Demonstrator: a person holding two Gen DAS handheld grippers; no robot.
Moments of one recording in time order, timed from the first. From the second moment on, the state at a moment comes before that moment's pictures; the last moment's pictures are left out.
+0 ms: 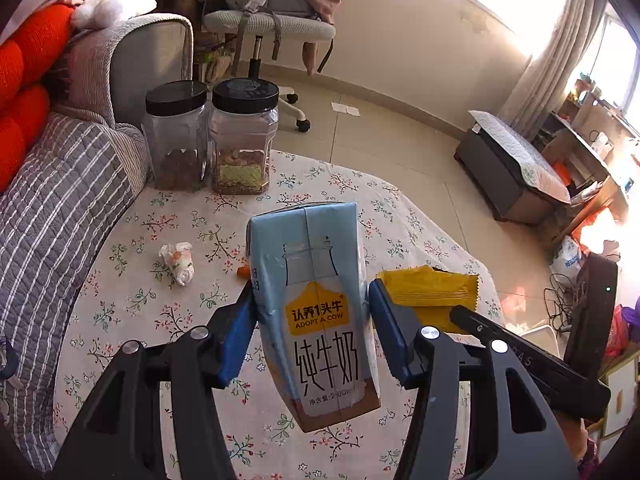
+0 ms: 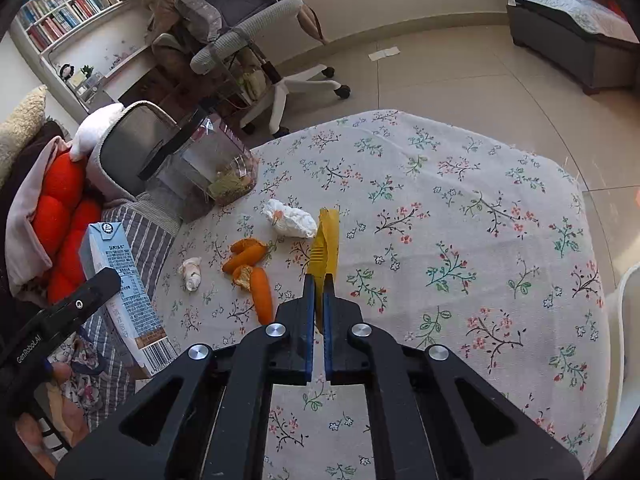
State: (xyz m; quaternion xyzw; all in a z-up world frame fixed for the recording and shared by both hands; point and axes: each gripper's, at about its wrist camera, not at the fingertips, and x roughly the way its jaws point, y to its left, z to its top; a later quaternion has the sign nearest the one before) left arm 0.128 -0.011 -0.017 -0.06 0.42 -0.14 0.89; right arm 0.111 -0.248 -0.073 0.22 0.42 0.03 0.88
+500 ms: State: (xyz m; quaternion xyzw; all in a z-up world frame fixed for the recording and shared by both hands) left arm 0.100 -0.050 0.010 -0.03 0.32 -0.12 0.94; right arm 0.058 -0.265 -0.010 0.10 0.31 -0.04 0.94
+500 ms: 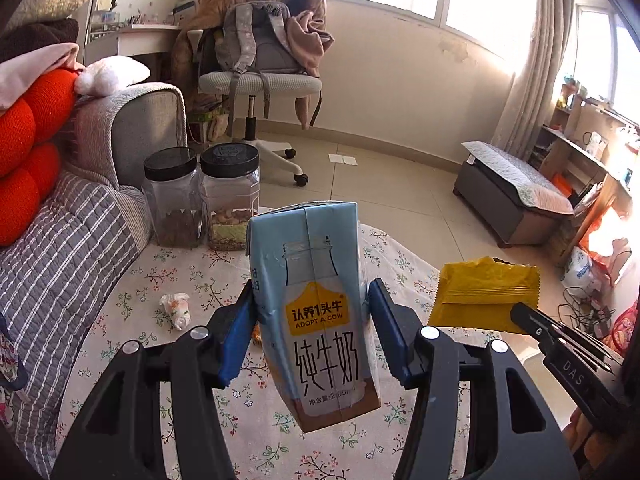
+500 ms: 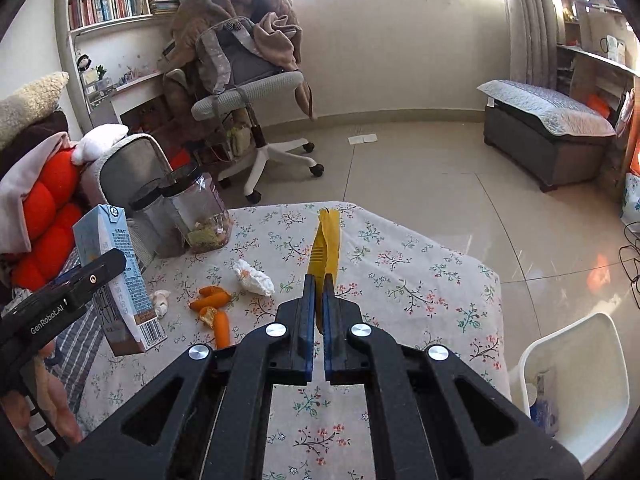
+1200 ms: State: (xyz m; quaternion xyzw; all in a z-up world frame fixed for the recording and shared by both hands) left arm 0.062 -0.158 0.014 0.02 0.30 -0.23 0.93; right arm -0.046 -0.387 0.014 0.06 0.28 -0.21 0.94
